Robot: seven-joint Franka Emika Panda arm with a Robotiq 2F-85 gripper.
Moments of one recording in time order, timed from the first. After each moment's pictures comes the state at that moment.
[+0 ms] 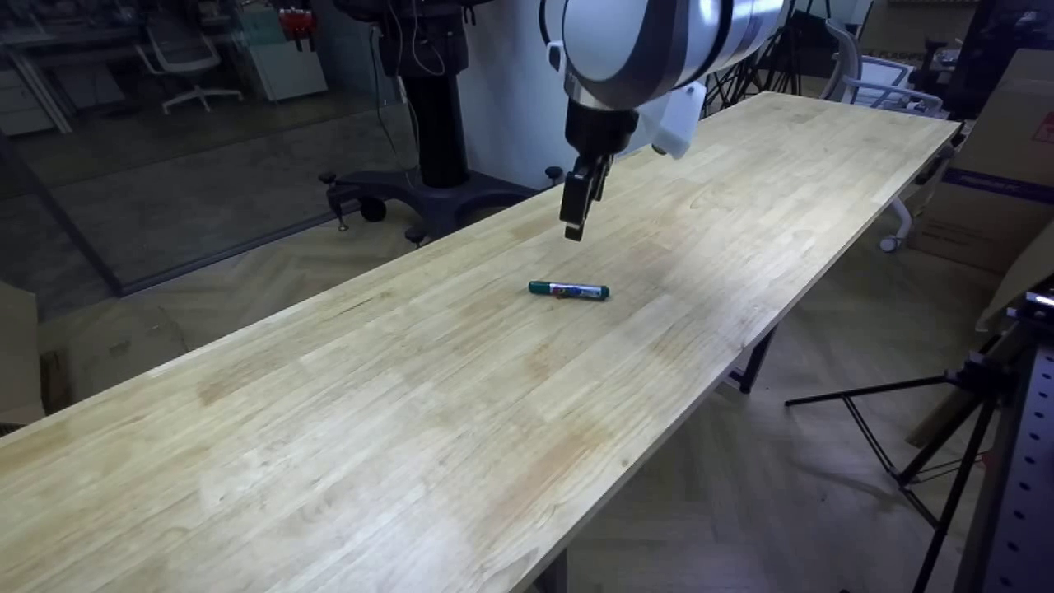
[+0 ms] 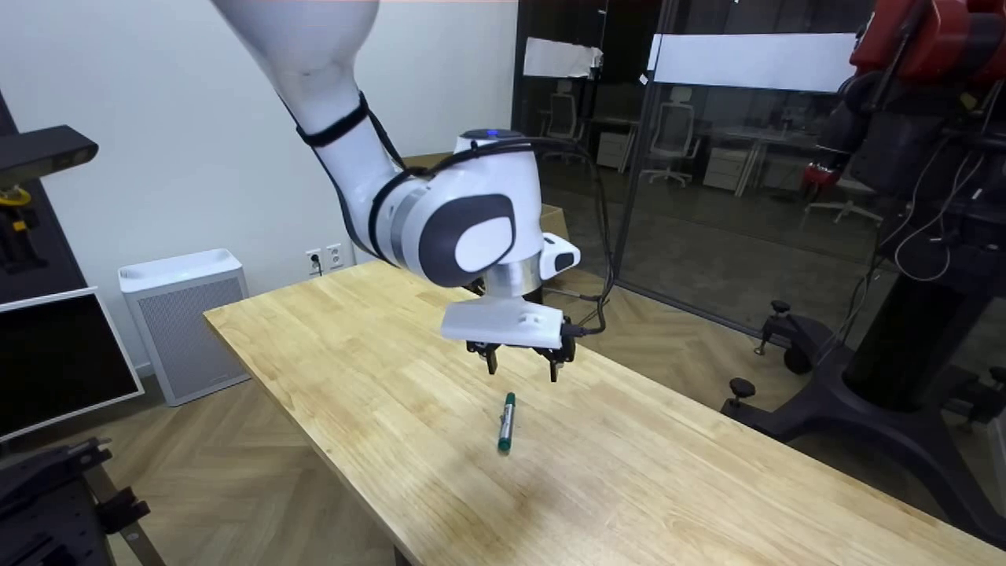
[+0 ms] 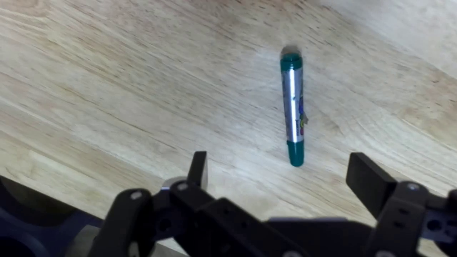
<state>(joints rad) -0.01 0.54 -0.09 -2.12 -0.01 2.87 -0.50</state>
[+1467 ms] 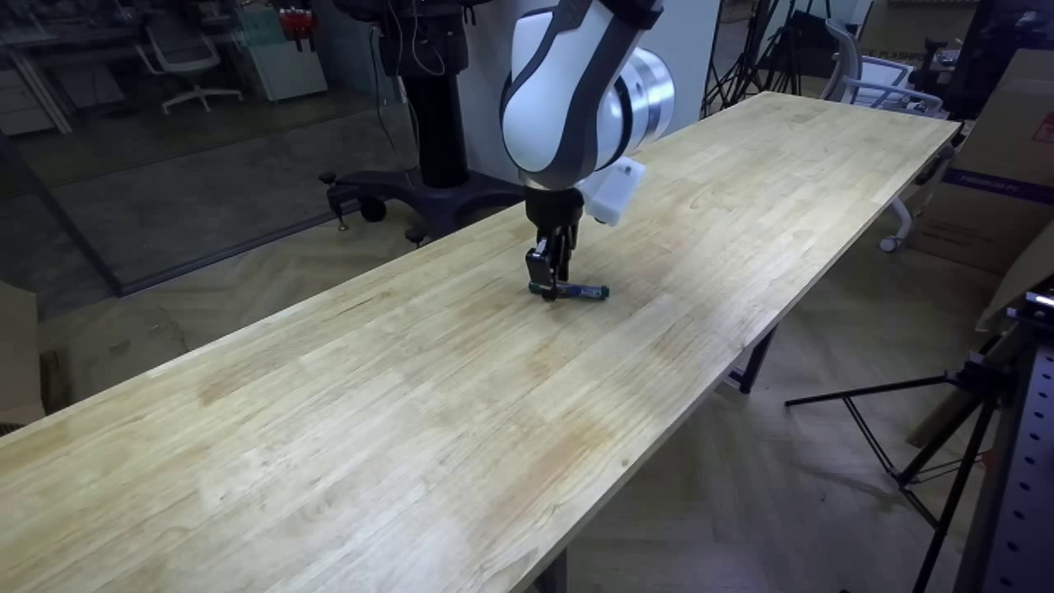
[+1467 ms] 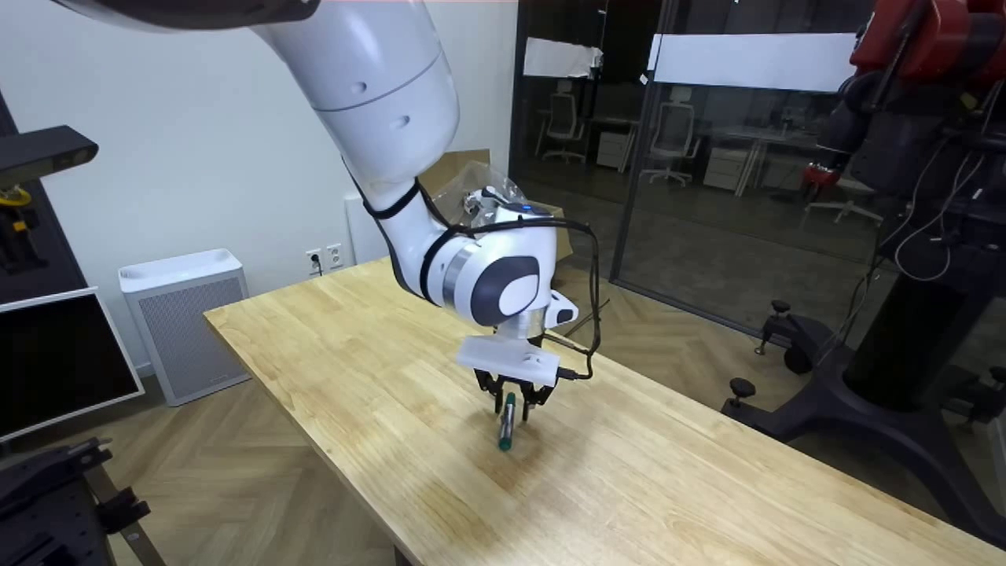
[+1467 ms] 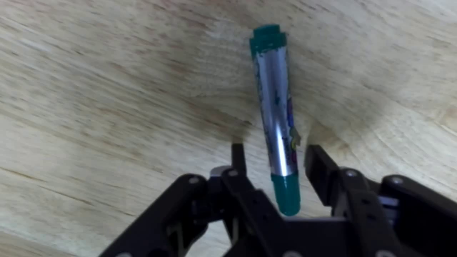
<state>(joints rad) -0.11 0.86 0.05 -1.76 -0.09 2.66 -0.39</state>
